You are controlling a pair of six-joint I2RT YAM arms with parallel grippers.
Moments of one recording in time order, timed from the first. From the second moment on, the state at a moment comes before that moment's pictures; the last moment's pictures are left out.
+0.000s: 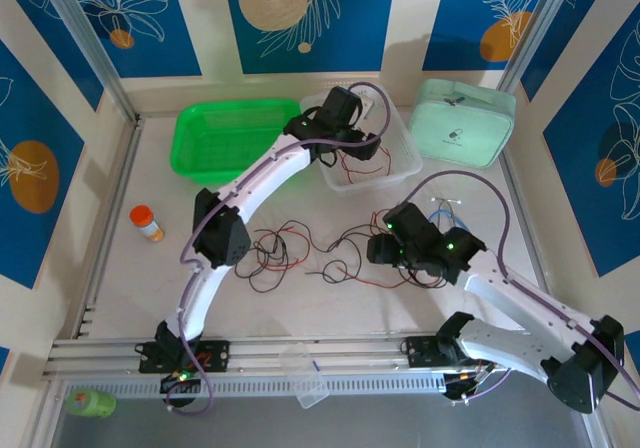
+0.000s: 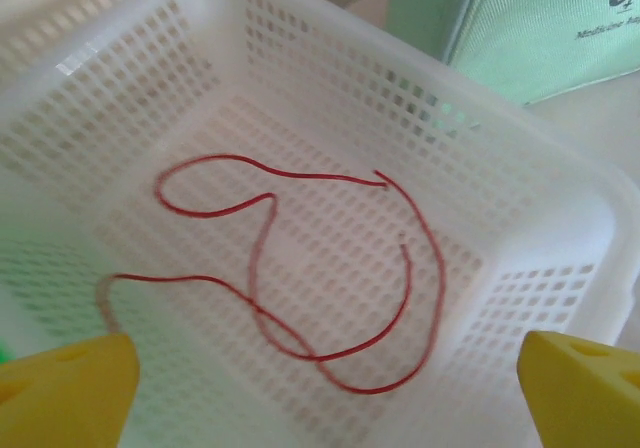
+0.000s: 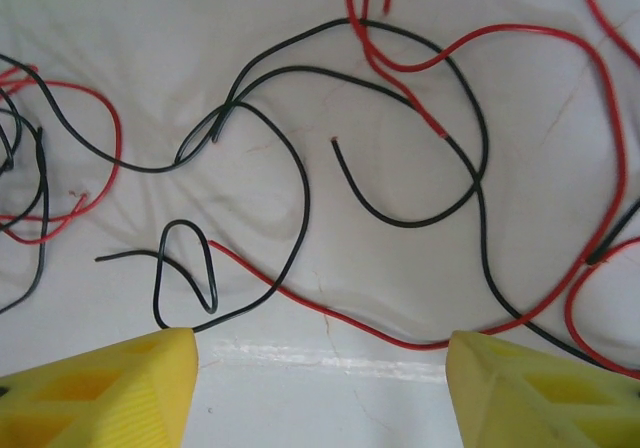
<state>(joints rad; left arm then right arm) -0.72 2.29 2.37 -0.76 -0.10 -0.04 0.73 0.98 0.82 -0.90 0.11 0.75</state>
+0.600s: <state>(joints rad) -0.72 1.54 1.66 -0.74 -0.22 -0.10 0.86 1.44 0.89 -0.70 0.01 0.79</state>
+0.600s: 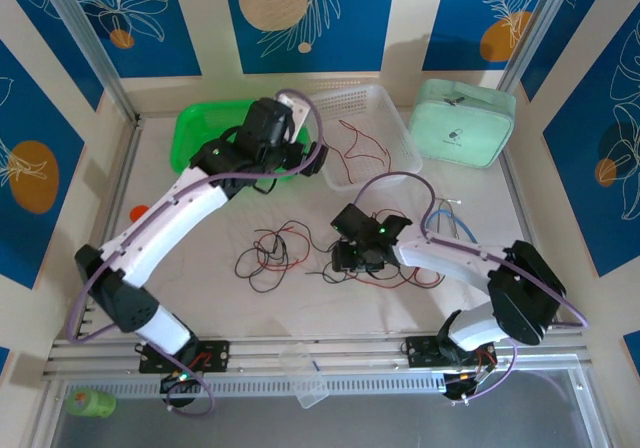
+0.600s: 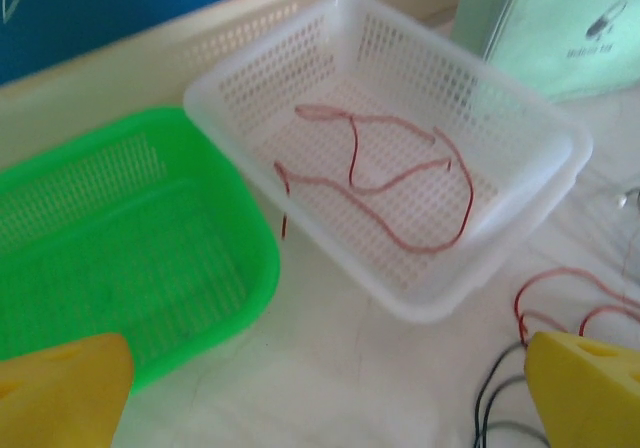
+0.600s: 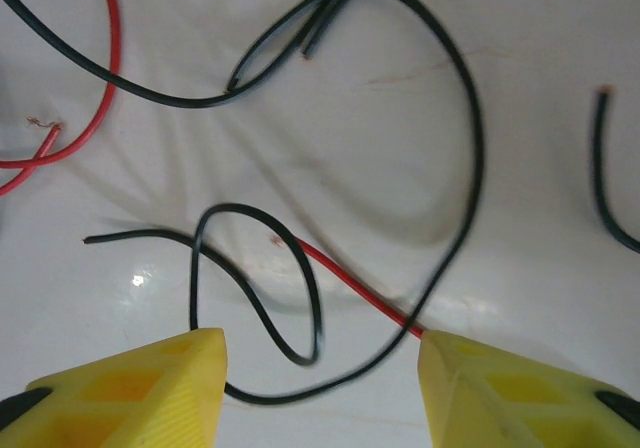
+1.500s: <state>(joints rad) -0.72 1.09 1.06 -0.67 -0.16 -0.27 0.85 1.25 1.10 -0.82 0.00 0.66</state>
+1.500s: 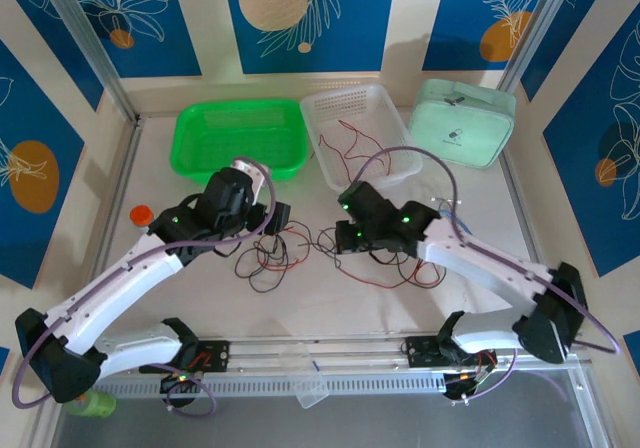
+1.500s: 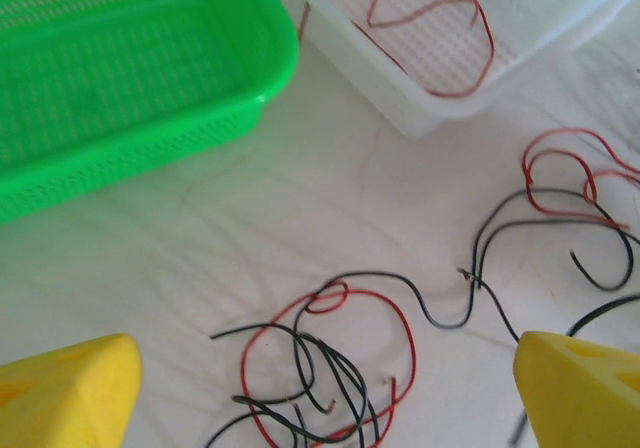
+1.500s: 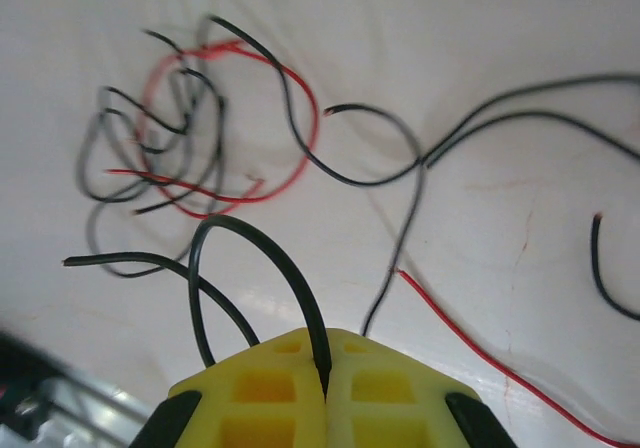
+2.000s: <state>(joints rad) -0.76 0.95 0.83 -0.37 0.19 -0.28 0.80 1.18 1.25 -0.95 0.08 0.55</state>
